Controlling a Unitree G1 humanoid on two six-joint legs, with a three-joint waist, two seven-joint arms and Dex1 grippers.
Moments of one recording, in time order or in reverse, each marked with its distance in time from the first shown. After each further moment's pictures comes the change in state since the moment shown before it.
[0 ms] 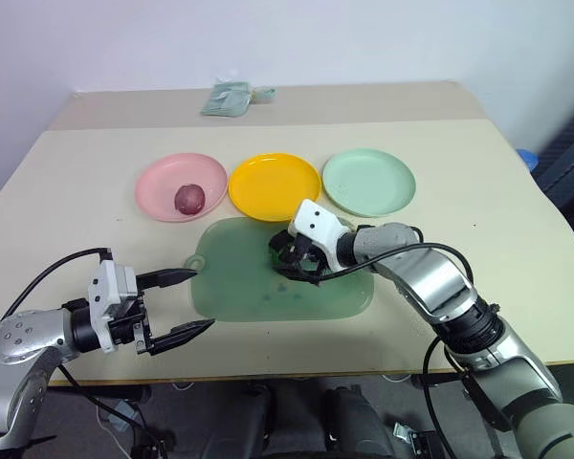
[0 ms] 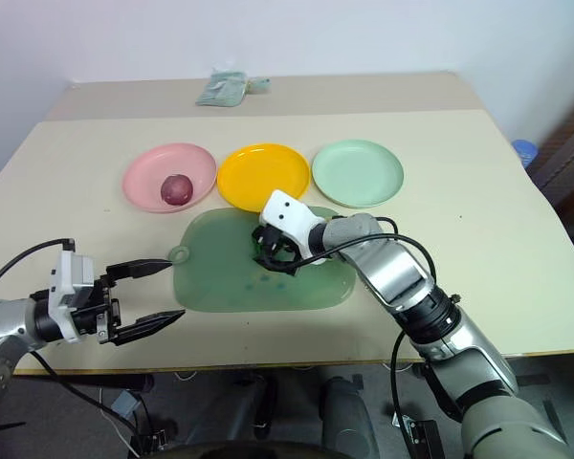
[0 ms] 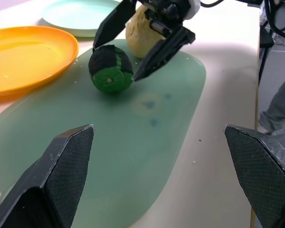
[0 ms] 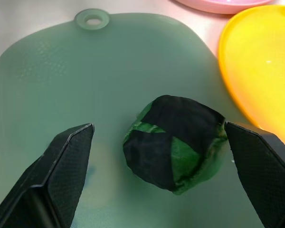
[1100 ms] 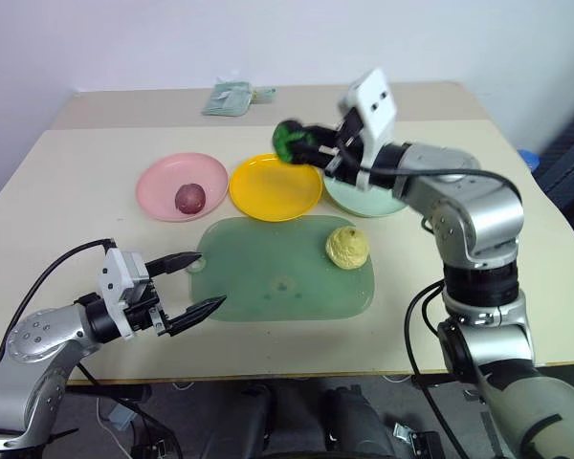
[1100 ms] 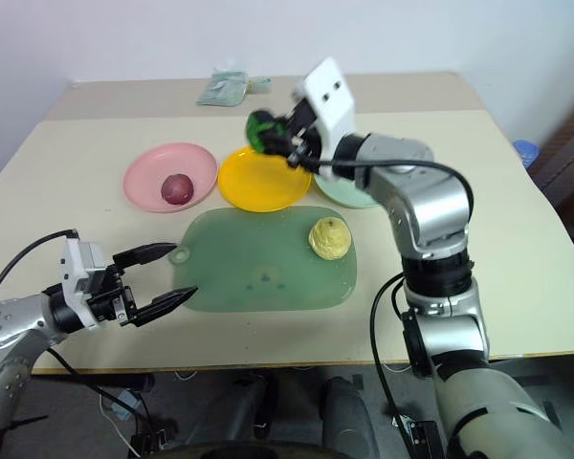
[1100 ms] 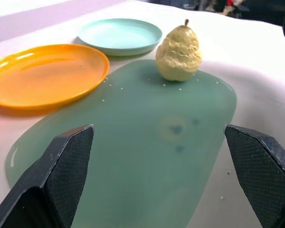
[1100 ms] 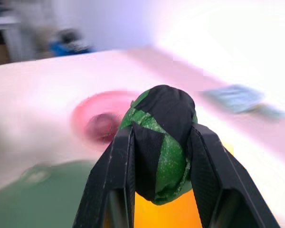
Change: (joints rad) left arm -0.061 -0.087 -0.050 -0.047 -0.005 0.049 0.178; right arm -0.227 0.093 -0.443 0.188 0.093 -0.112 -0.045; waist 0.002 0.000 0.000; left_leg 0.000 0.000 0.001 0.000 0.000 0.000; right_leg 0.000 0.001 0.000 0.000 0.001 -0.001
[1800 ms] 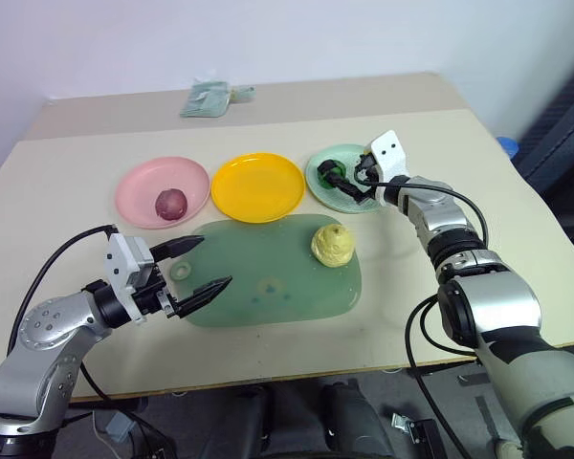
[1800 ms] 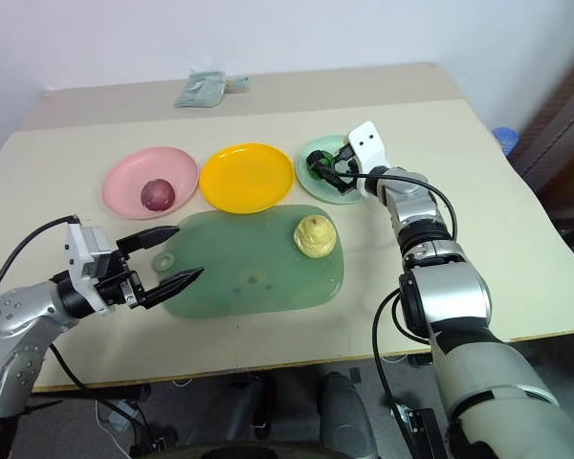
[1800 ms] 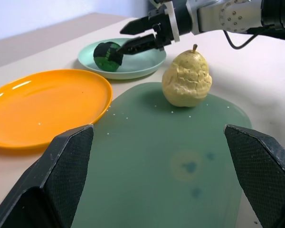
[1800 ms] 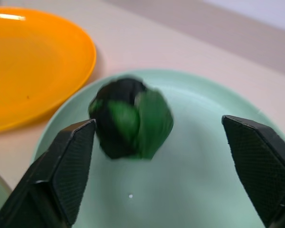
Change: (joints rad) left arm -0.059 -0.019 -0.008 0.007 0.004 0.000 0.054; right arm -0.209 0.009 -0.023 1.247 -0.234 -0.868 -0.021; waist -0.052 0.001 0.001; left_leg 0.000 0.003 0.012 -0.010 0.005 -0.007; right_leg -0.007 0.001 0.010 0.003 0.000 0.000
